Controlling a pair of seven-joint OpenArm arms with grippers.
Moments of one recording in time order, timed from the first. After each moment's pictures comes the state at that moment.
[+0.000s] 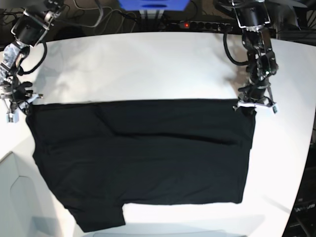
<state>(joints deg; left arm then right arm) 9.4 -11.9 -21.6 81.7 -36.5 -0.7 28.8 1.0 17.9 39.7 68.7 2.2 39.7 -33.1</state>
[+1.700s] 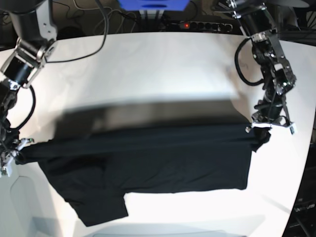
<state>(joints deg) 3.3 -11.7 -27.0 98.1 -35.7 0.8 43.1 21.1 19.4 33.1 82.5 0.4 39.9 -58.9</state>
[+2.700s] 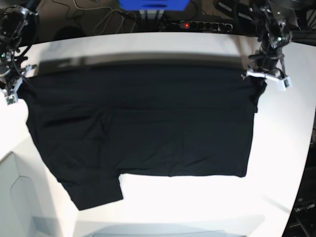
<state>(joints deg) 28.2 -10.6 -29.3 107.9 -35.9 0.5 43.0 -17.3 16.9 38.9 103.9 0.9 39.9 -55.5</state>
